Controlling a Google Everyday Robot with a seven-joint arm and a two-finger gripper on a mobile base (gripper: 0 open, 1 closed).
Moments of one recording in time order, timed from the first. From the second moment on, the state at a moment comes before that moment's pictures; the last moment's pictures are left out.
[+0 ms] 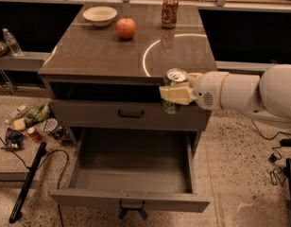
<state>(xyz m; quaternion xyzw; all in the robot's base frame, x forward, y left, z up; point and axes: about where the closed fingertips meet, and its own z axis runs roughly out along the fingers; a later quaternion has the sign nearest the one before) 0.559 -0.076 0.867 -0.33 0.75 0.27 0.50</state>
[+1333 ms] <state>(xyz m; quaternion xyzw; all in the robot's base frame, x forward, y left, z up) 0.535 -0.013 0.647 -0.29 0.76 0.30 0.49</state>
